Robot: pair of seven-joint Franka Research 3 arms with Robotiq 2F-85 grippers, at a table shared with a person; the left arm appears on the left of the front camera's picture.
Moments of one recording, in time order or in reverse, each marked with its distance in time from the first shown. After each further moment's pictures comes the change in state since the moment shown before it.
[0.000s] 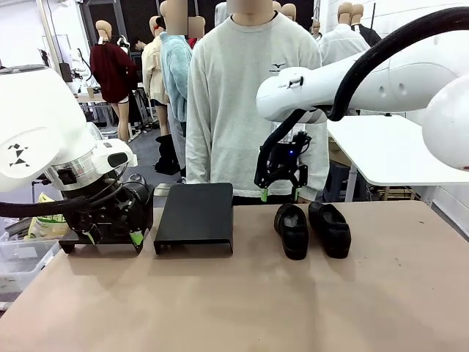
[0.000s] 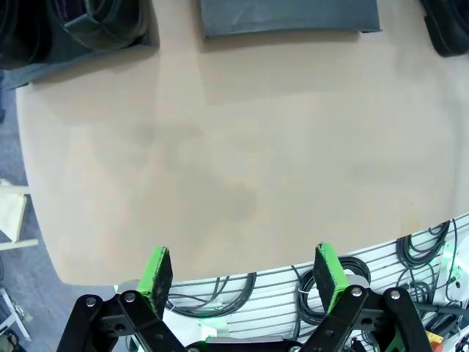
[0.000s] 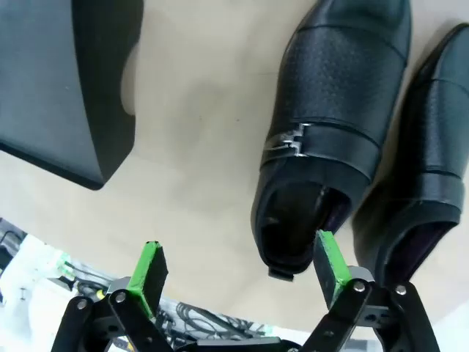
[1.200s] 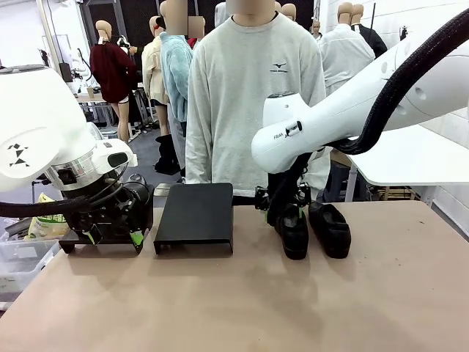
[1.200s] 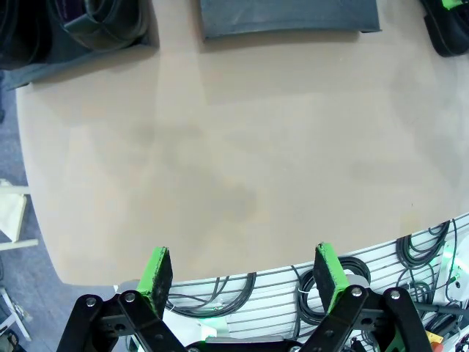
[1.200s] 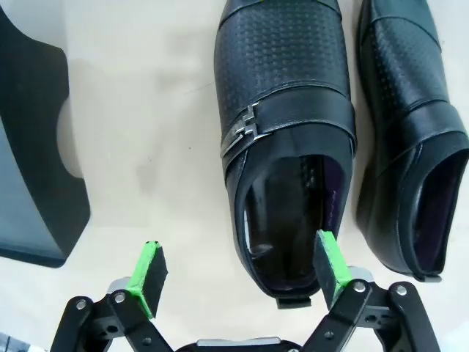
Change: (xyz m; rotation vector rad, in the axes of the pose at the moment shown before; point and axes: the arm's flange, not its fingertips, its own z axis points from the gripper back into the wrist) left arm 0.000 0.000 0.000 0.000 0.000 0.000; right arm -0.054 0.022 -0.050 -0.190 -0.252 -0.259
